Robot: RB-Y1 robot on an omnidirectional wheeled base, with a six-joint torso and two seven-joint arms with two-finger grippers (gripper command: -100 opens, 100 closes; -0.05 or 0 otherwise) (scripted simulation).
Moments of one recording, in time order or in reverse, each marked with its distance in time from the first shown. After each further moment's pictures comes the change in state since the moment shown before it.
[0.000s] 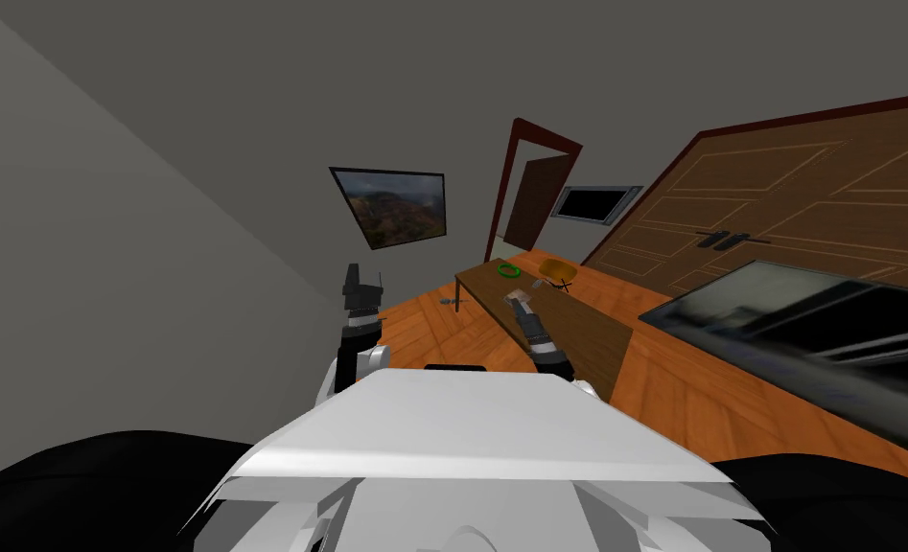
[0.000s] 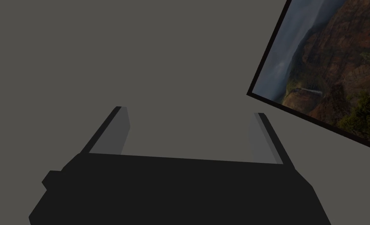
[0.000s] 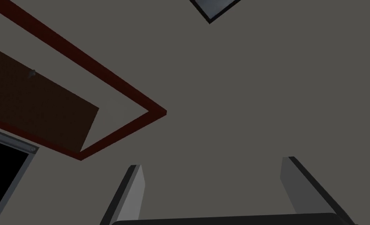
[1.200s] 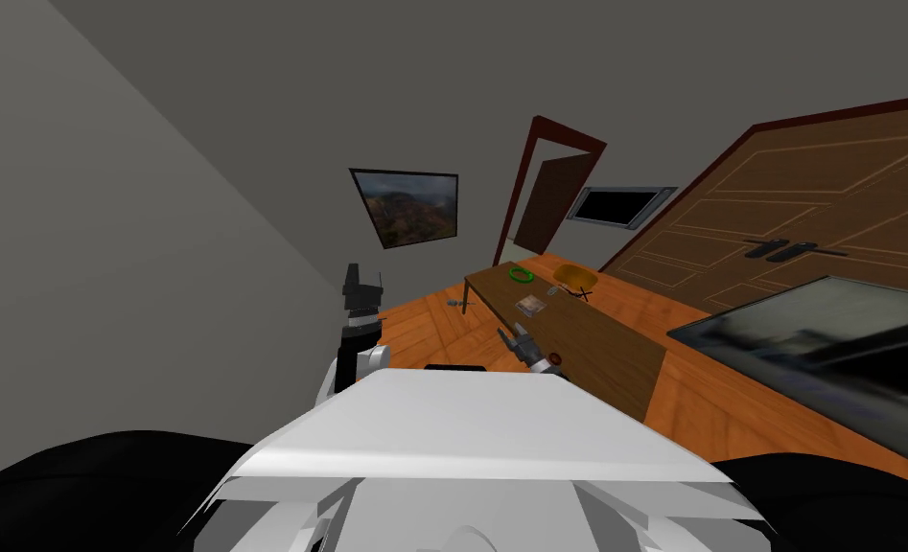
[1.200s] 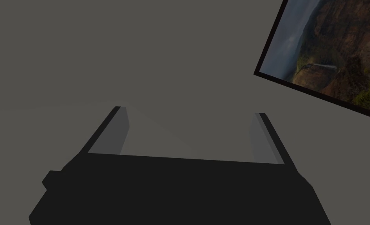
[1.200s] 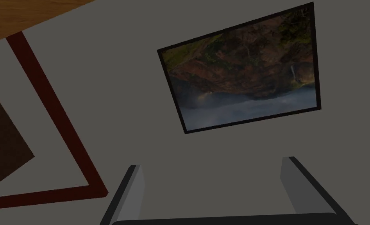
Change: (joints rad) left arm 0.000 0.000 0.000 0.000 0.000 0.000 0.000; right arm 0.043 -0.099 -0.006 0.196 0.363 -0.062 0.152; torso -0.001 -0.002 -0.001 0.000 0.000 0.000
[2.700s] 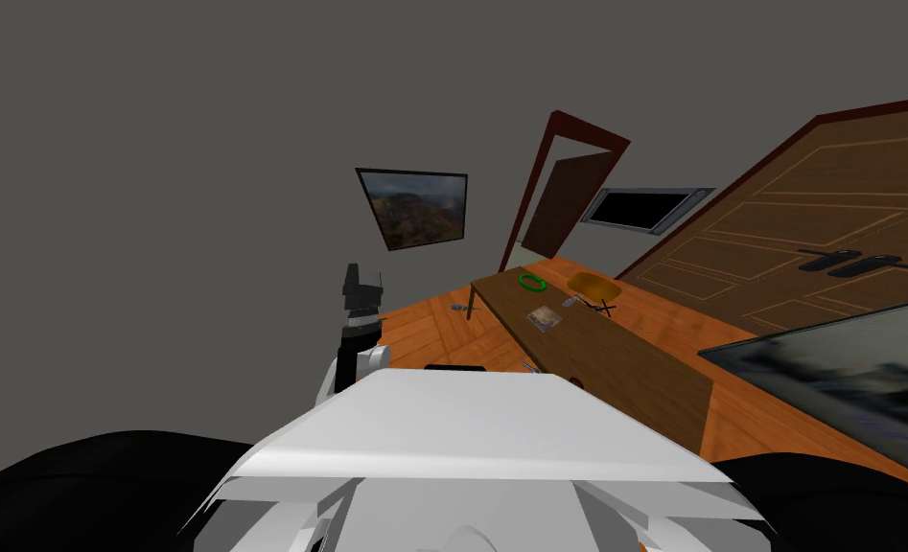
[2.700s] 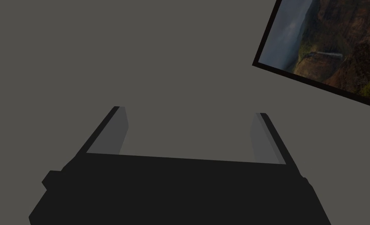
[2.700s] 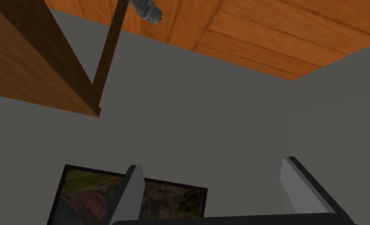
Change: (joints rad) left arm 0.000 0.000 0.000 0.000 0.000 0.000 0.000; right arm 0.035 -0.207 -0.023 0.307 0.461 -0.127 0.219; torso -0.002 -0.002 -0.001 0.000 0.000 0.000
